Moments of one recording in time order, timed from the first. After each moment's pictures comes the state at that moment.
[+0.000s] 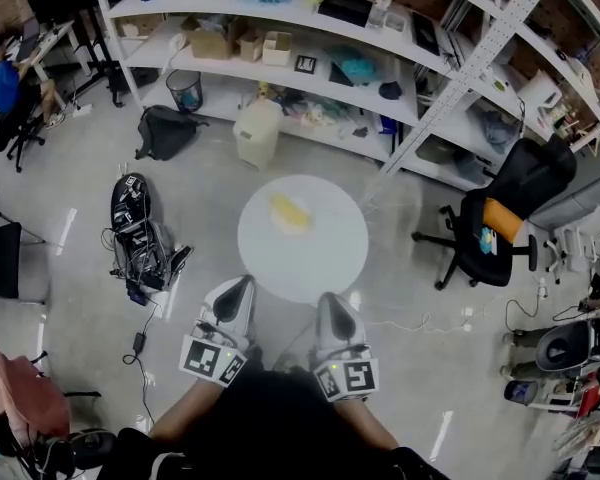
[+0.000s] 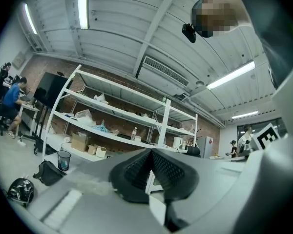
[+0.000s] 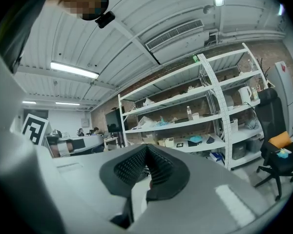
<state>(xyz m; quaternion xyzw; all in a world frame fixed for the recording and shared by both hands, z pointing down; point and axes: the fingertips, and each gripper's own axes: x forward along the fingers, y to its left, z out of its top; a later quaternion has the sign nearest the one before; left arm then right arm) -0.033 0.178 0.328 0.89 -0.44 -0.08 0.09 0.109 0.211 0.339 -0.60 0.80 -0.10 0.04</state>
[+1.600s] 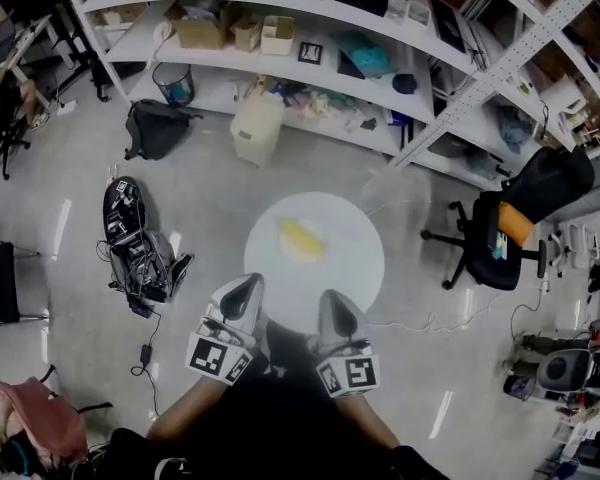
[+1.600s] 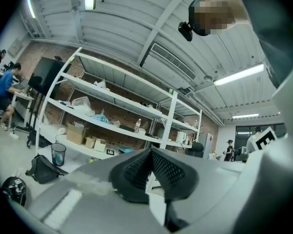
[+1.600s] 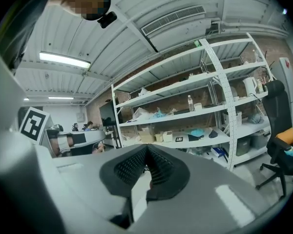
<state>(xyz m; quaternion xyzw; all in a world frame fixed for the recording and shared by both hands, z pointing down) -0.046 0.008 0.371 0.90 -0.42 -0.05 0.13 0.085 0.046 0.389 -0.61 0.79 -0.13 0.01</state>
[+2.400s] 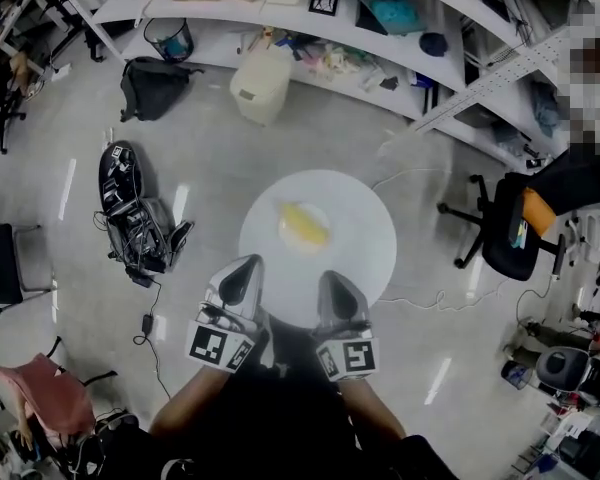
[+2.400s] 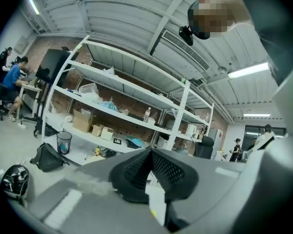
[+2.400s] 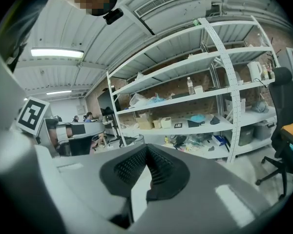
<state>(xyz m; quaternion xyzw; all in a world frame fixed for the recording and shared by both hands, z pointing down) -0.018 -0.068 0.445 0.88 -0.45 -0.02 0.18 0.109 -0.032 0.475 -0.59 0.79 -0.18 -0.04</state>
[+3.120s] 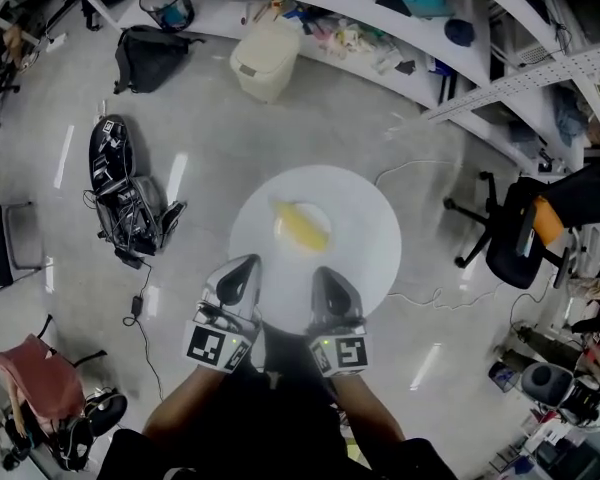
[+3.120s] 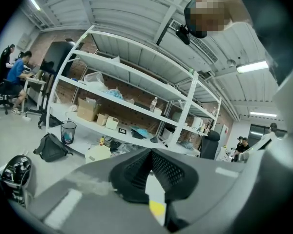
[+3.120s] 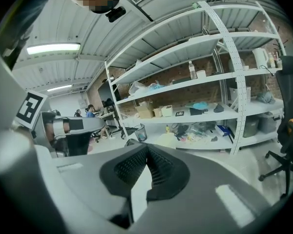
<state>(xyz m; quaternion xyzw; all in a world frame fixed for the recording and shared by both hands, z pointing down) -0.006 -0.101 0.516 0.86 -0.46 0.01 0.22 0.113 -0.070 0.555 -0.56 0.79 -0.22 -0.09</state>
